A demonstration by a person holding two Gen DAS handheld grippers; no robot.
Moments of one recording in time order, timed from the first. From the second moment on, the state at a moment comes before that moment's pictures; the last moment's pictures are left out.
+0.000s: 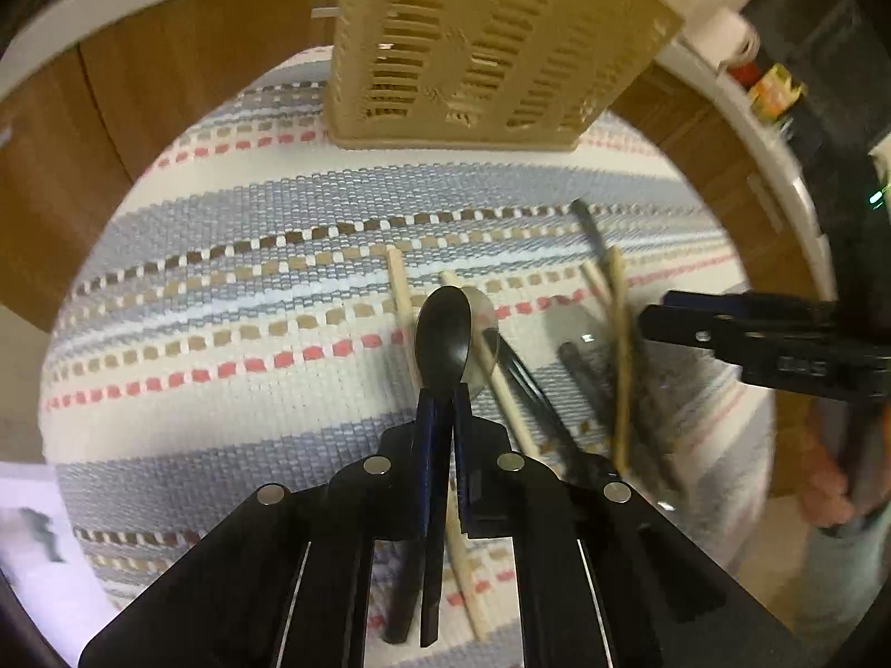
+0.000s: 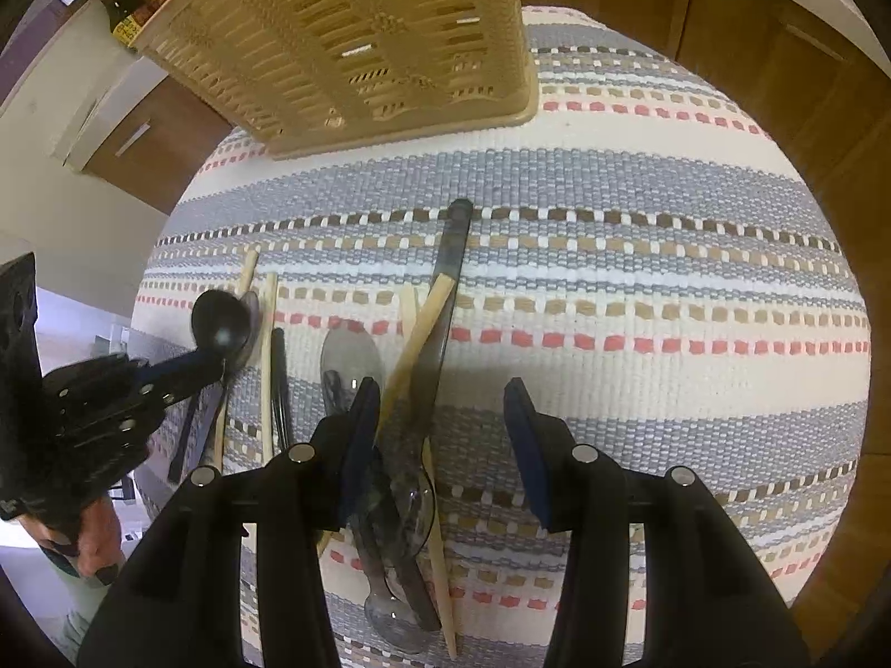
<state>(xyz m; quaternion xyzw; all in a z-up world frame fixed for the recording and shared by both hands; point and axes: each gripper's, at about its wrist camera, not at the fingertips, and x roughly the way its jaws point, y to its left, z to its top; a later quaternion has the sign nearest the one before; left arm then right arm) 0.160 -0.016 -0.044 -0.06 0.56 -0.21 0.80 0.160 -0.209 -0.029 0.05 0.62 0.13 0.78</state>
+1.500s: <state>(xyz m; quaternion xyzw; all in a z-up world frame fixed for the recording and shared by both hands) 0.154 0.019 -0.028 -0.09 0.53 -0.21 0.81 0.161 -0.216 -0.030 -0.09 0.66 0.07 0.74</state>
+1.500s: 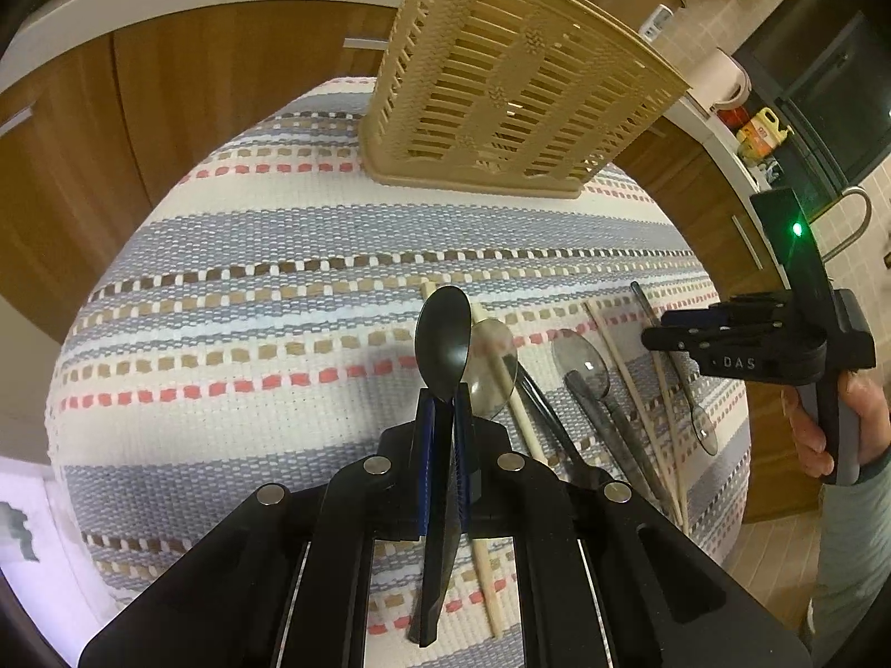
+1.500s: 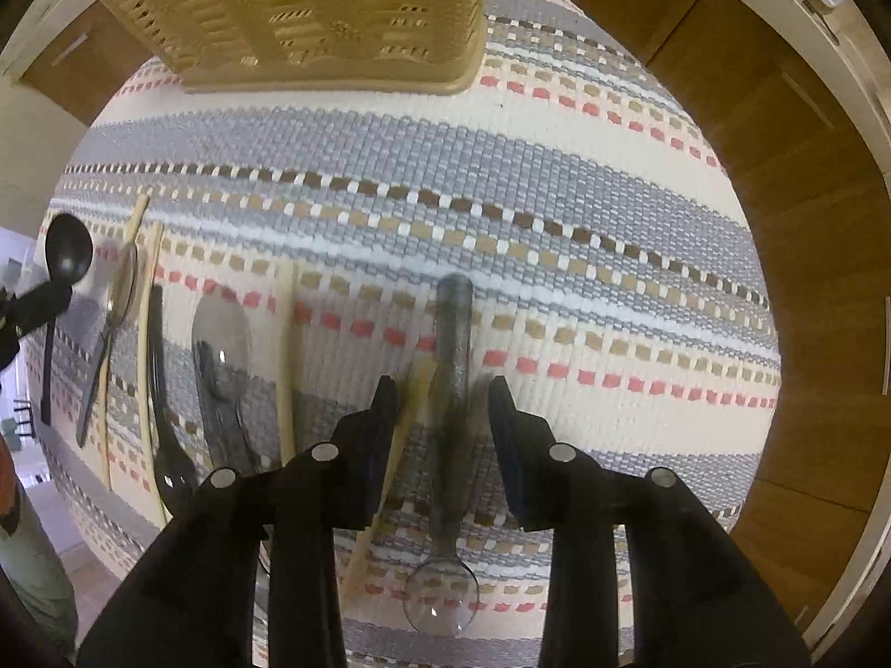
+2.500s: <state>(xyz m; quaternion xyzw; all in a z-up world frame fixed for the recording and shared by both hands) 0.138 0.006 0.003 -0.10 0.48 -0.25 0.84 0.137 -0.249 0.008 0.05 0.56 0.12 0.82</state>
